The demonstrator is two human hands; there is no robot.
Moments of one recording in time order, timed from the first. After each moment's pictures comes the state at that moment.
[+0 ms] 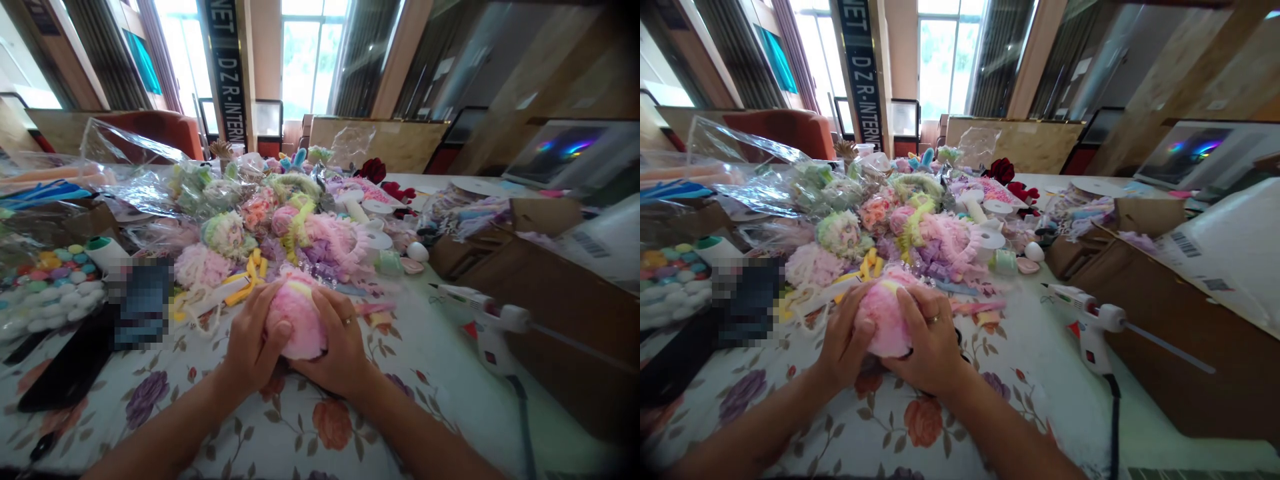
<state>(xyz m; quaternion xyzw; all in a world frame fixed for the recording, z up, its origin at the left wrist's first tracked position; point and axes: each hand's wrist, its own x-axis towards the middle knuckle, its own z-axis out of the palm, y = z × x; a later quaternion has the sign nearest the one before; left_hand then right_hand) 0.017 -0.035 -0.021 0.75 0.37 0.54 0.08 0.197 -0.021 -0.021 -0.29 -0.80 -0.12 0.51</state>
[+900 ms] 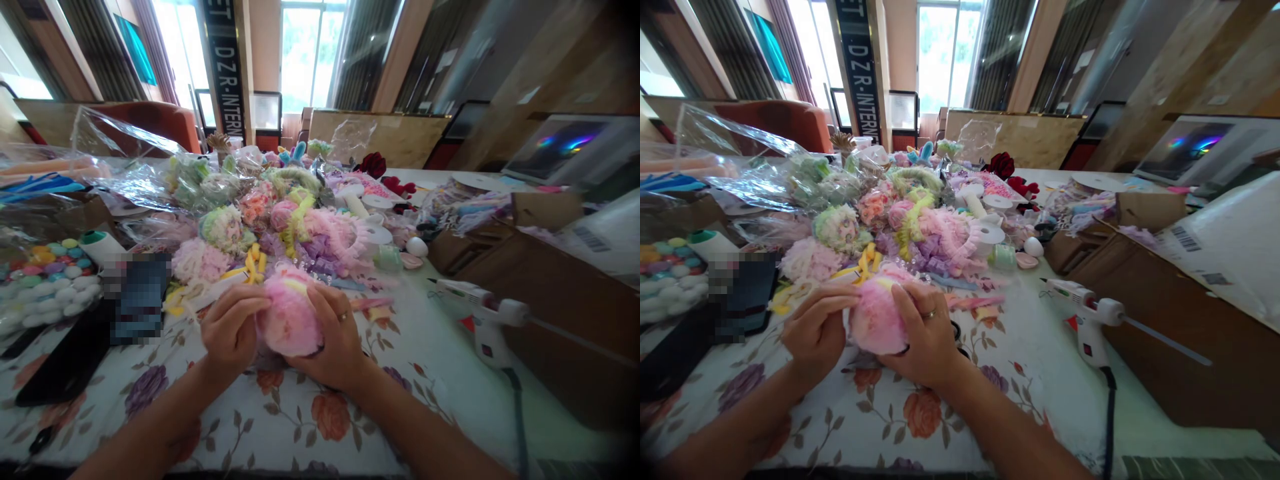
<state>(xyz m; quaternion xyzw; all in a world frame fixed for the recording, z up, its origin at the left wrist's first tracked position) 0.001 -0.025 -0.011 0.70 0.31 0.65 -0.03 0.194 -0.021 -0.022 -0.27 -0.81 -0.11 0.50</state>
